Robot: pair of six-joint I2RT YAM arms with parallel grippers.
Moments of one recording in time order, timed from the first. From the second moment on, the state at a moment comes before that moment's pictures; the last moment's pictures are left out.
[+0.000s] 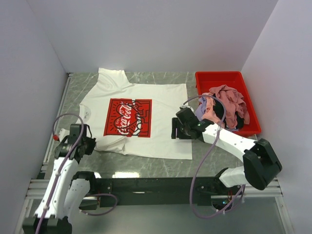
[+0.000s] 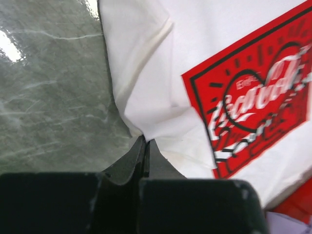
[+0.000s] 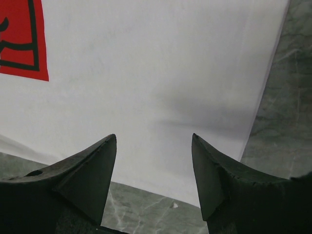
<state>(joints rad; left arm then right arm) -0.03 0.74 0.58 -0.86 -0.21 -1.20 0.65 1.37 0.82 -0.44 0.12 0.60</state>
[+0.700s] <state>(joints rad) -0.03 0.48 0.69 -1.12 -0.30 -1.38 0.64 1.02 0.55 -0.73 0.10 0.79</state>
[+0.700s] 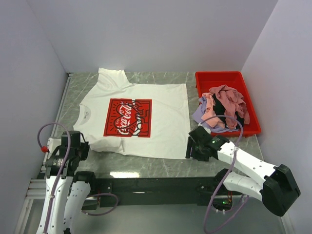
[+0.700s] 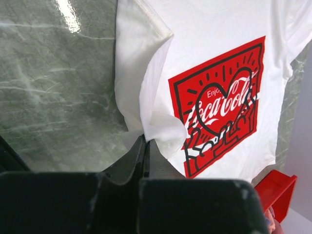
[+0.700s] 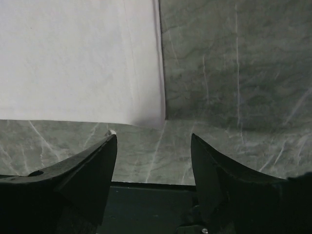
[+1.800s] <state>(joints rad) -0.03 0.20 0.82 -1.35 -0.37 -1.51 0.64 1.07 0.48 -0.63 0.09 0.86</state>
